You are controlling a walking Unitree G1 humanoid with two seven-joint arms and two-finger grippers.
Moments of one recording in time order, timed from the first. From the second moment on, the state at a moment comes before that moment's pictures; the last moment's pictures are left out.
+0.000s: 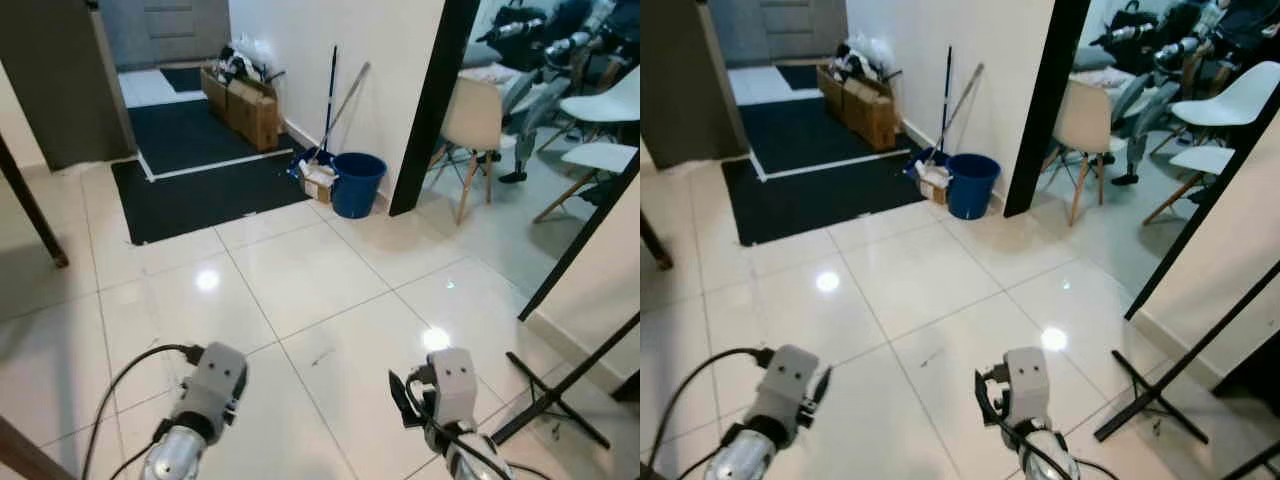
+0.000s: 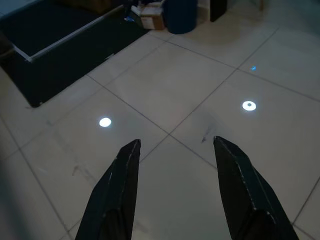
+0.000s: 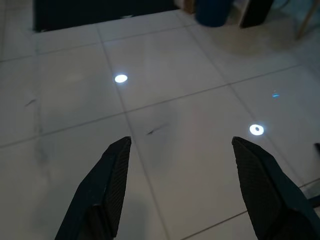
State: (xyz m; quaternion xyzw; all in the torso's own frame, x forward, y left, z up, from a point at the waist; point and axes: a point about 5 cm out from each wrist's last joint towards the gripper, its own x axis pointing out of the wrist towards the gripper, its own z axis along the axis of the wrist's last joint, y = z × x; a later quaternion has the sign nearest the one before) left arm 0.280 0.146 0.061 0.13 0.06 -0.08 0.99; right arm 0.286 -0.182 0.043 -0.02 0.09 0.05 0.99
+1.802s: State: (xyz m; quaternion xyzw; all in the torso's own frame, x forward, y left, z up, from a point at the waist) left arm 0.270 0.178 0.034 0.13 0.10 0.04 0.99; right arm 0.272 -0.183 0.021 -0.01 0.11 0.05 0.99
